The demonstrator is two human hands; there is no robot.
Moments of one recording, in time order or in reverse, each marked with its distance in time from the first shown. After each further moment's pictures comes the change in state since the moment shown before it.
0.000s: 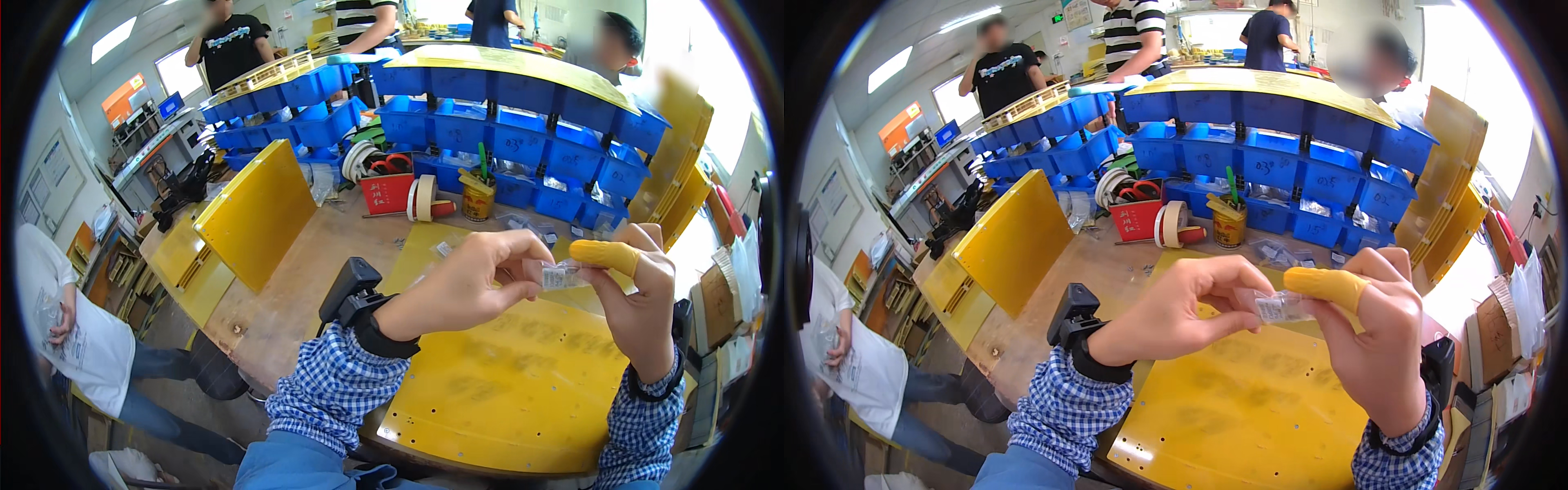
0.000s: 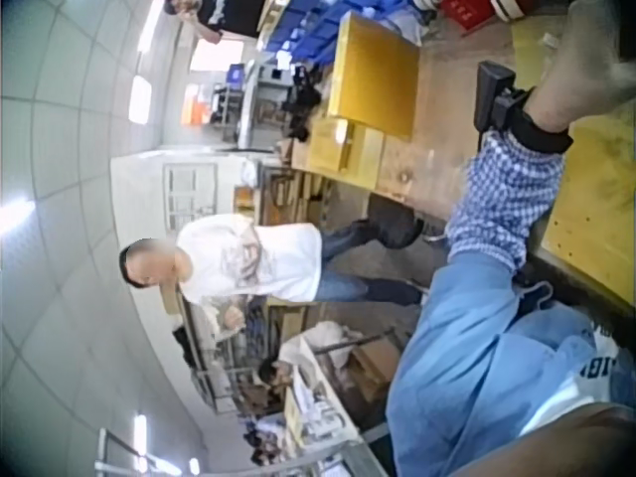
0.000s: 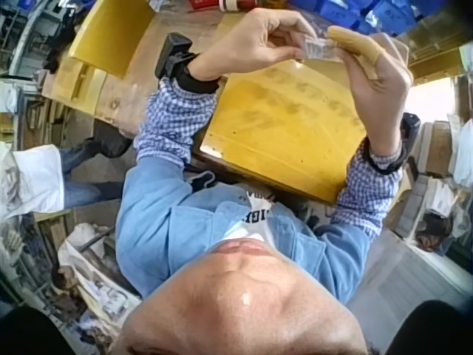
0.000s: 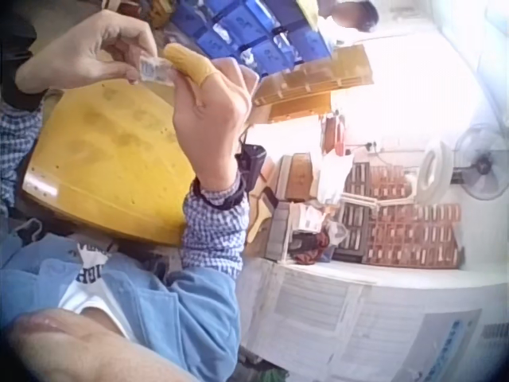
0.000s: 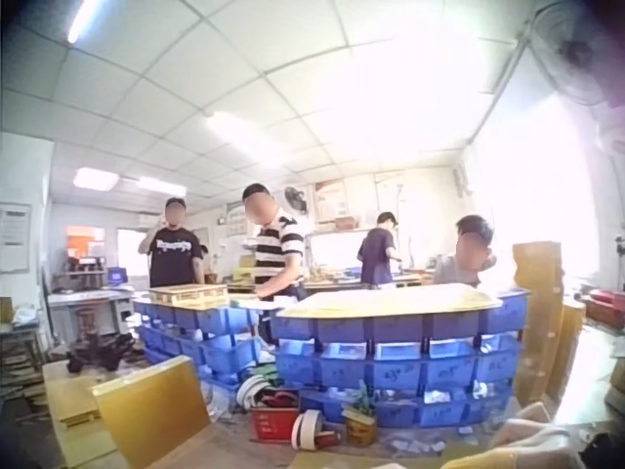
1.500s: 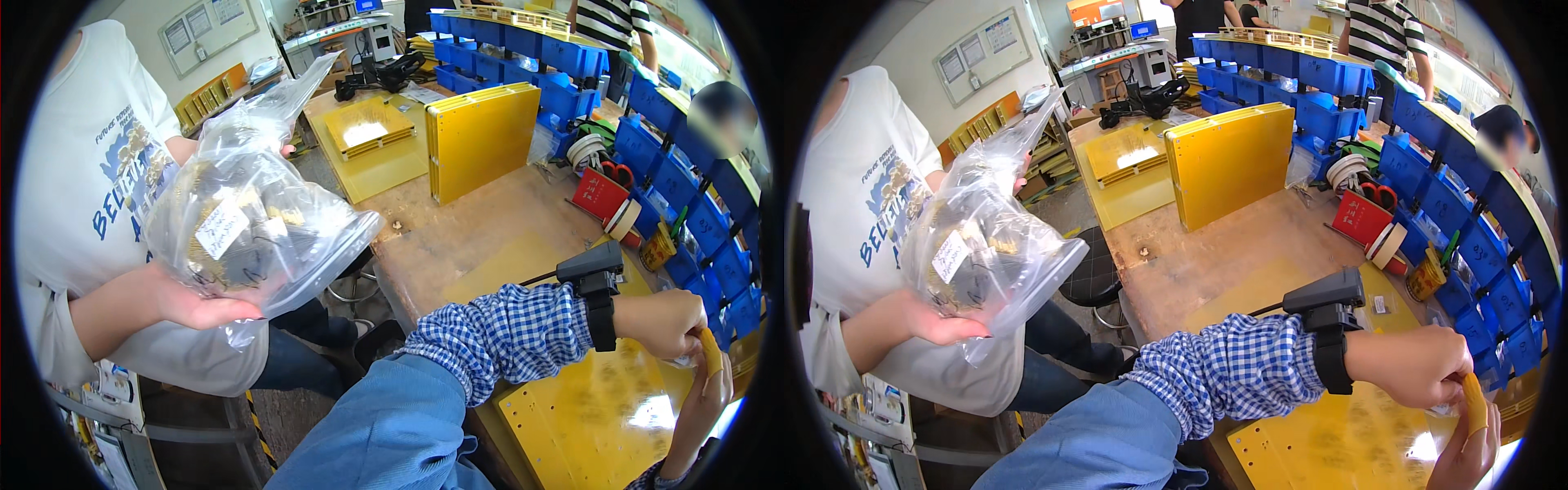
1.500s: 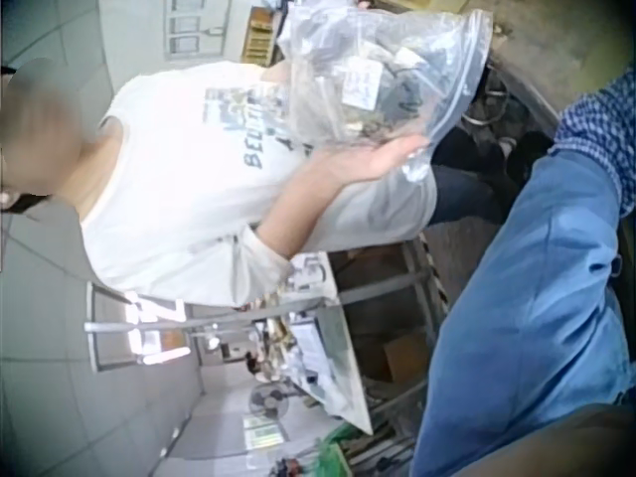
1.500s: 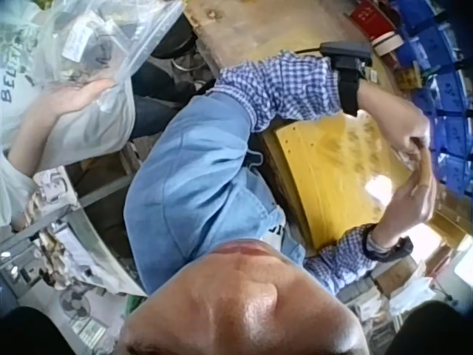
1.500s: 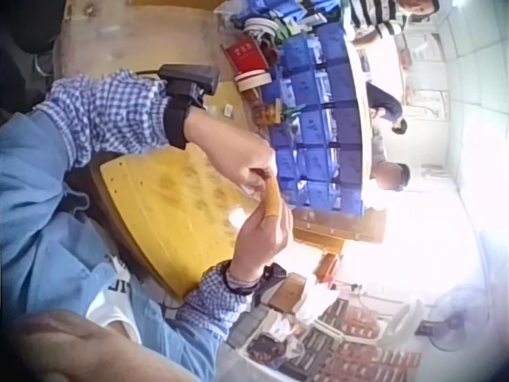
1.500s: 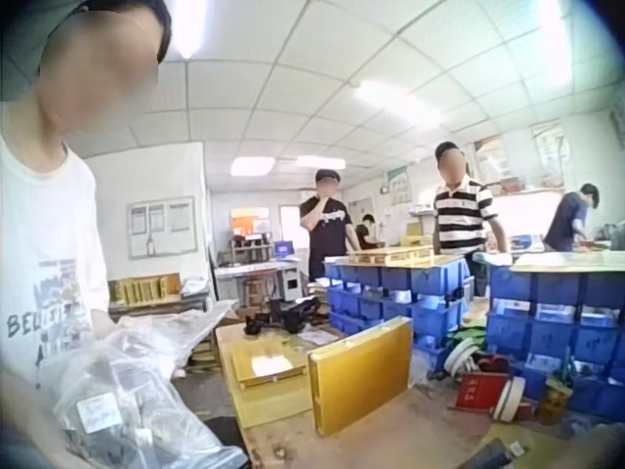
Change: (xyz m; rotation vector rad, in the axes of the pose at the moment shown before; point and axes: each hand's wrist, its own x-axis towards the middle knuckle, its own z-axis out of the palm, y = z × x) left_hand -0.002 -0.023 0.004 0.278 0.129 0.284; right_hand -0.026 0.010 0.023 -0.247 -0.279 -0.137
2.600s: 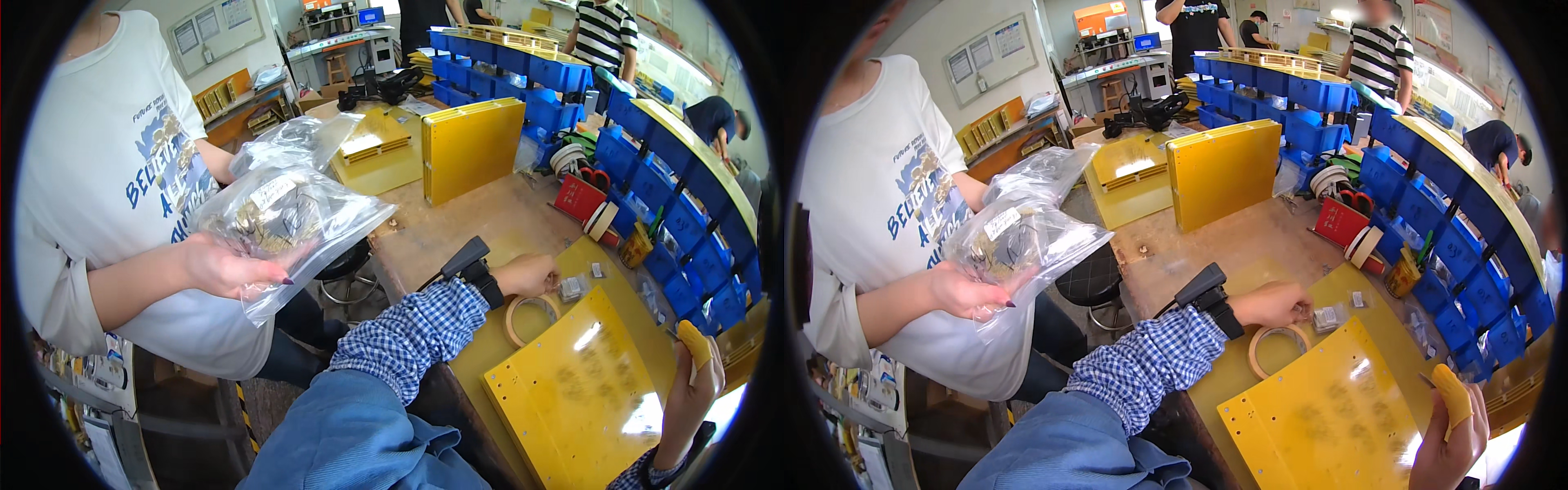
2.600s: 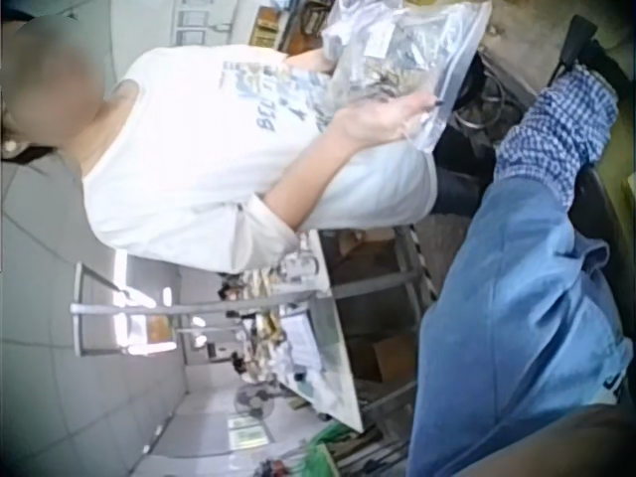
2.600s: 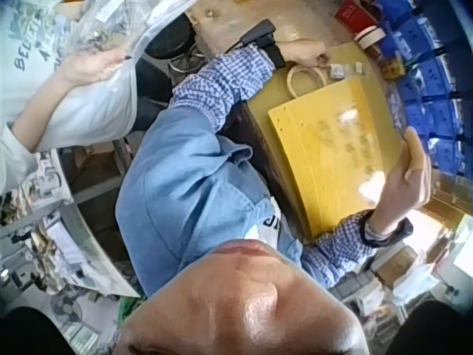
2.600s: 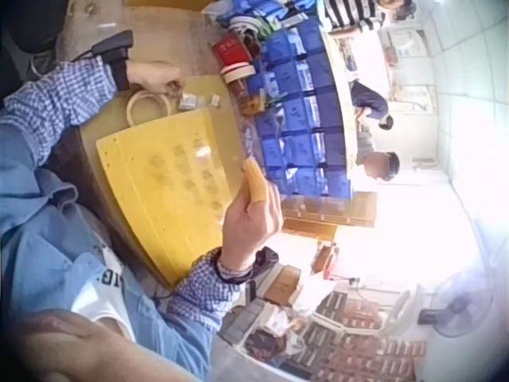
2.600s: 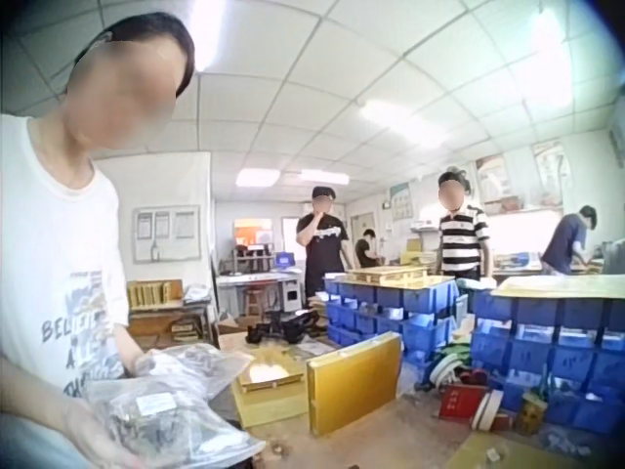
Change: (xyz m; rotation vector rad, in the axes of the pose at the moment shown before) left_hand -0.132 -0.079 -0.059 0.513 0.049 -0.669; right_hand 0.002 -0.026 -0.036 0.245 0.102 -0.072
